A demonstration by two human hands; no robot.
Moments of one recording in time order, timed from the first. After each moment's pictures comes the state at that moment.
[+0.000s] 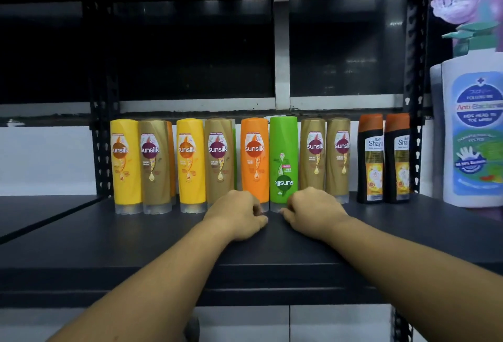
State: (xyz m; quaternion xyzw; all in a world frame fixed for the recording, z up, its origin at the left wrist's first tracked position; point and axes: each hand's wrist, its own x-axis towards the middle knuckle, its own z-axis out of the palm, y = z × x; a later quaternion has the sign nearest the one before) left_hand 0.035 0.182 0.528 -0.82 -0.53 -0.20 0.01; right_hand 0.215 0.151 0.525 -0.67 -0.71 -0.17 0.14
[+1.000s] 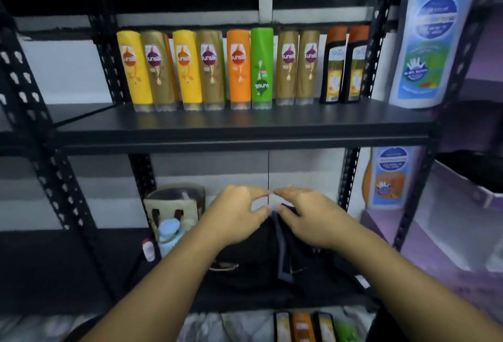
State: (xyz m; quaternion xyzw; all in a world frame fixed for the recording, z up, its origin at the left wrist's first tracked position) left_hand 0.015 -0.067 0.390 -0.85 -0.46 -0.24 -0.12; right_hand 0.208 -0.108 0.383 -0.62 -0.76 0.05 0.20
